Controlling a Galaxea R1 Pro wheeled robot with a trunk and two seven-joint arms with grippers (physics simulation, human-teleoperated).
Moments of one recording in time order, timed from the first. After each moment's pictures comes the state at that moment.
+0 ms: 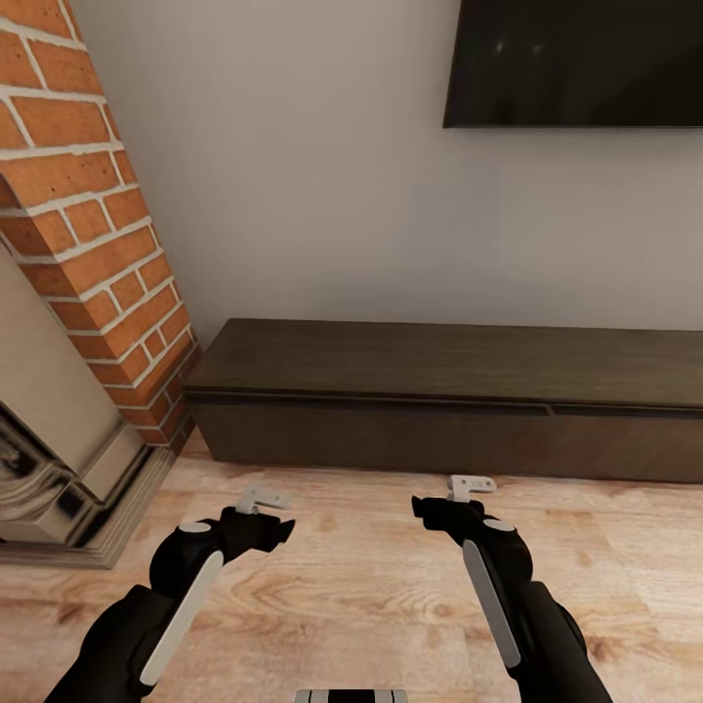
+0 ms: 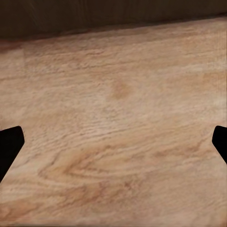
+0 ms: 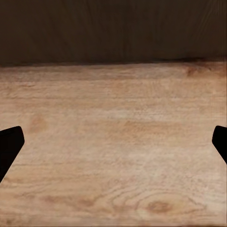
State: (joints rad) left arm -0.36 0.12 -0.30 -1.54 0.28 0.90 0.09; right arm -0.36 0.08 0.11 -1.45 -0.16 0.75 -0.18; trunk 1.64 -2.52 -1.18
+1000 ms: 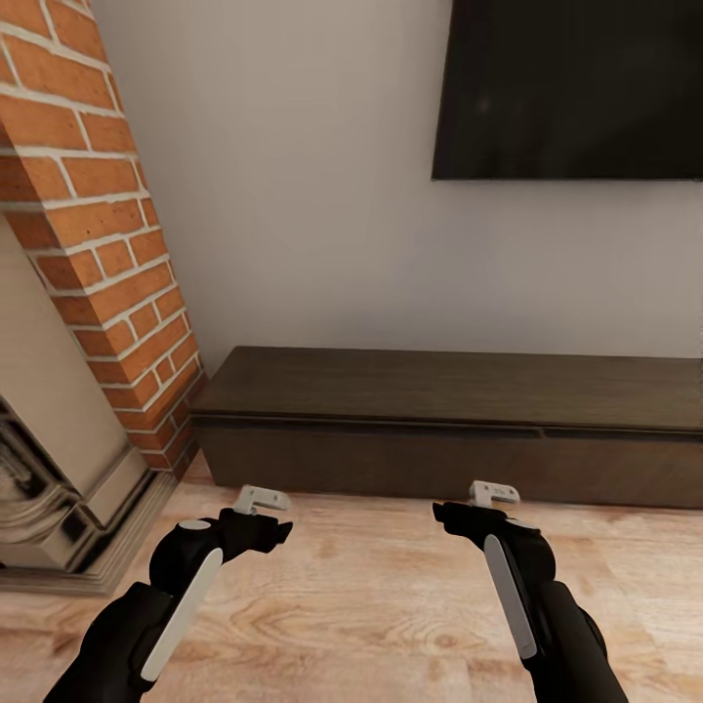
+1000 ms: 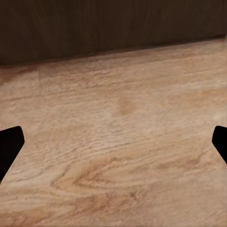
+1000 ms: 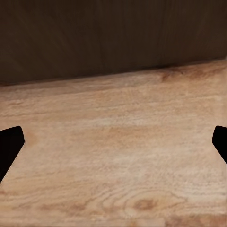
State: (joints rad) left arm -0.37 0.12 -0.30 -1.53 0.27 0.93 0.10; right arm -0.36 0.08 -0.01 -1.44 -0.16 0.82 -0.17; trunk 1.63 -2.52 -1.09
